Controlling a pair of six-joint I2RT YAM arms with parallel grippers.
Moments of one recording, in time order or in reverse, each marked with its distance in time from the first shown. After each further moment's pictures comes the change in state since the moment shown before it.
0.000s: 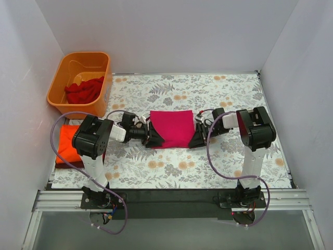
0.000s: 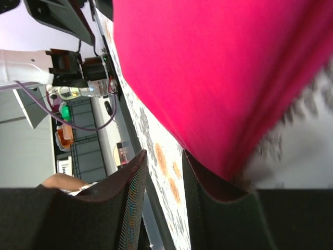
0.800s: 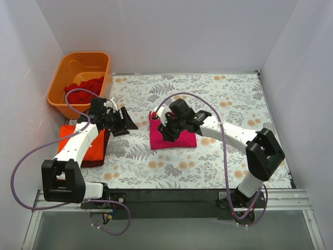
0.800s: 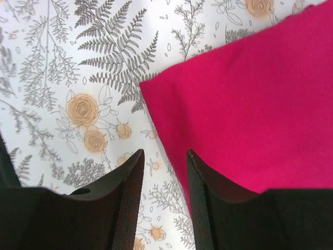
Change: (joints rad) left arm 0.233 -0.637 0.179 -0.936 -0.460 0.394; right arm 0.581 -0.393 0.237 -0.074 0.815 -0.375
